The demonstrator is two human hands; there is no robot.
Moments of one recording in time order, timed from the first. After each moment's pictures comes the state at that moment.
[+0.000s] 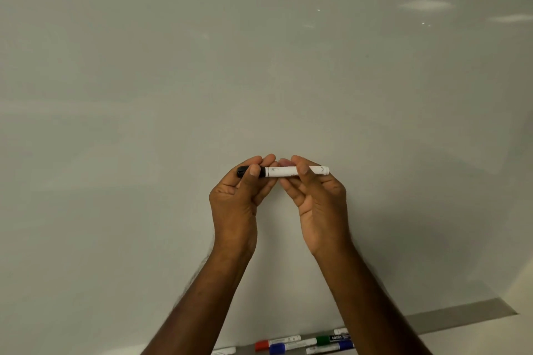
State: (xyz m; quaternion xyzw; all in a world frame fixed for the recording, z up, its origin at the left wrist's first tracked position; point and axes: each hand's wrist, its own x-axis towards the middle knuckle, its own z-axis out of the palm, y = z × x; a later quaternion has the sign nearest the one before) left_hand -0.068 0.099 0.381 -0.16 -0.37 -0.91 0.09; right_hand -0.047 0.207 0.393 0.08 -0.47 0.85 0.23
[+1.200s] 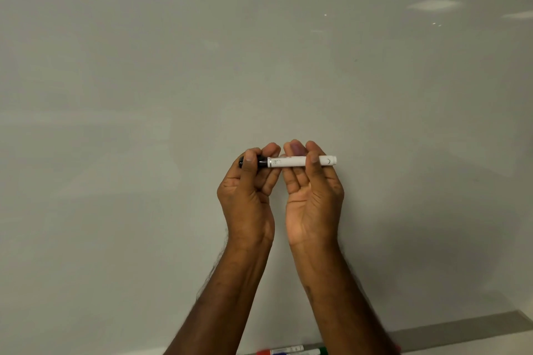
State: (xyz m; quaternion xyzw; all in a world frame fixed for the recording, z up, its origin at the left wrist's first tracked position) left_hand -0.061 0.134 0.410 -0.12 -0.30 -0.94 0.13; right_hand -0.046 0.197 0.416 0.10 -0.30 0.91 0.27
